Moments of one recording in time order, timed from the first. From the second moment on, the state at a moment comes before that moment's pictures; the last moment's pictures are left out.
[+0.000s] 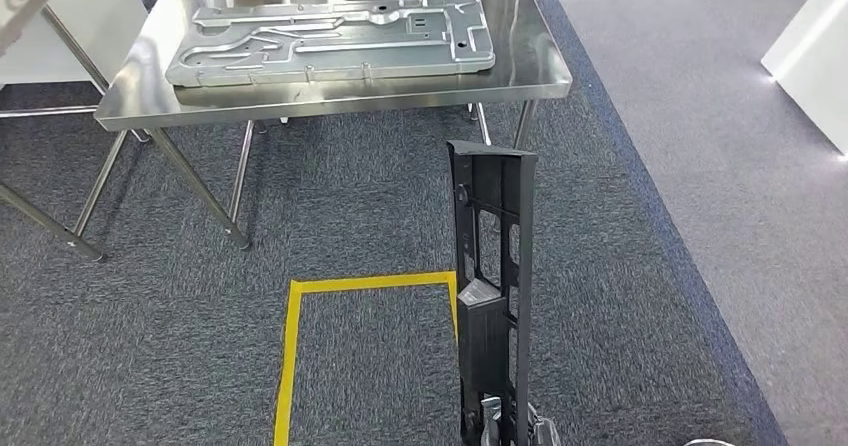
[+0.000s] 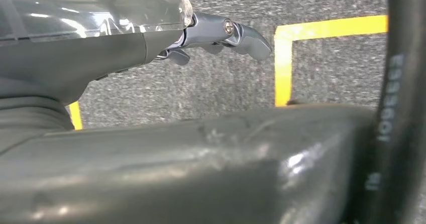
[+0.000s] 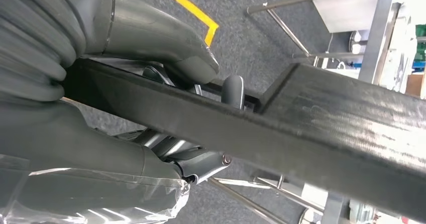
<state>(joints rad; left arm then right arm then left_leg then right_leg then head) -0.05 -0.13 1.32 -0.22 -1.23 -0.04 -0.46 0.48 0.08 0.39 -1.75 0.29 -0.40 -0.34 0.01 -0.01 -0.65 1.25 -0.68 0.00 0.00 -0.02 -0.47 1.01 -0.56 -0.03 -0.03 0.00</state>
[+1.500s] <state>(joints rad) -0.06 -0.13 1.35 -0.24 -1.23 -0.03 -0.46 0.53 0.15 0.28 -1.75 0.48 -0.38 -0.29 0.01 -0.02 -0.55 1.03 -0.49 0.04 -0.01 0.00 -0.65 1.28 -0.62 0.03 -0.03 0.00</state>
